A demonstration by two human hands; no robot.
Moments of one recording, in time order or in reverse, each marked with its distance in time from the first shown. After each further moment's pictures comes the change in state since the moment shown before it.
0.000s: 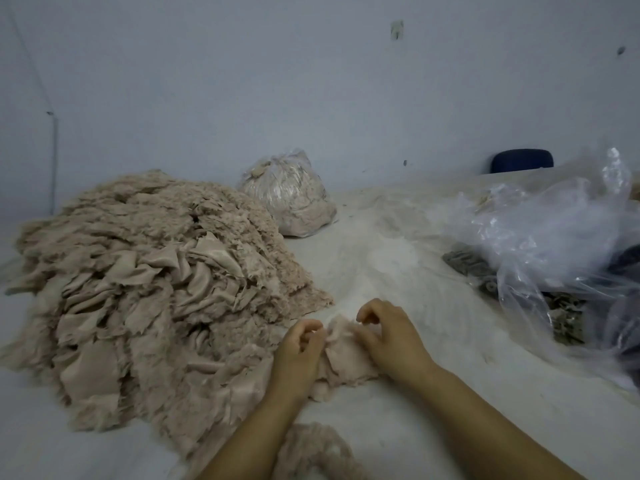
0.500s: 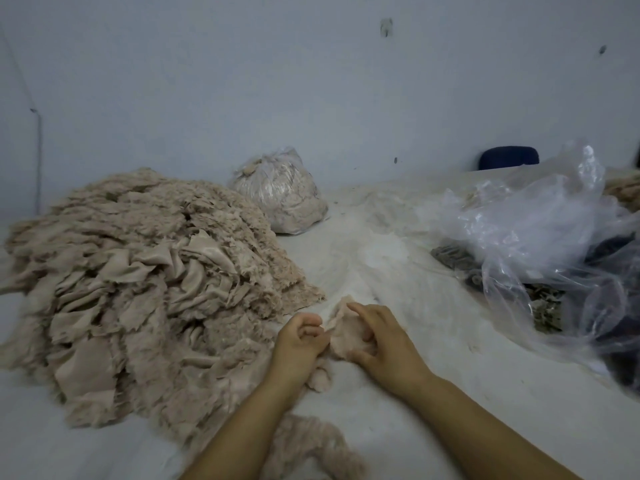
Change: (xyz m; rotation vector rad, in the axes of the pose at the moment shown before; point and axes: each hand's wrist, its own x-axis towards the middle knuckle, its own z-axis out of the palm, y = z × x) left_hand -0.001 0.009 0.008 -0.178 -0.072 -0.145; right_hand -0.026 0.015 0.004 0.022 -0.092 -0.013
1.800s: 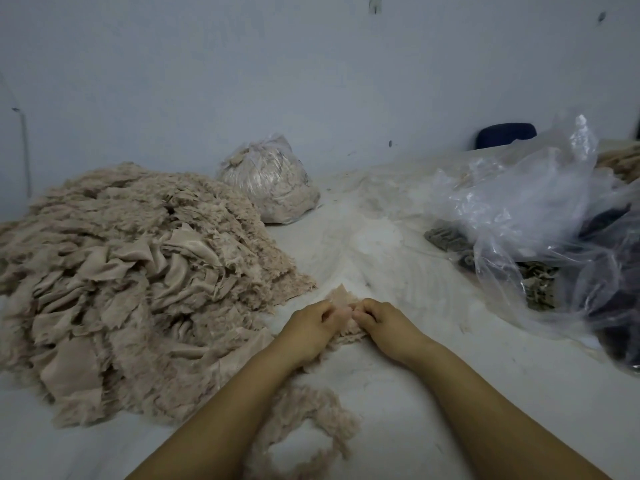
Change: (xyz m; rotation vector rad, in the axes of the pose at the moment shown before) left_hand 0.020 0.015 0.018 0.822 -0.335 0.171; right_hand 0.019 0.014 -0.014 0.128 -0.169 0.241
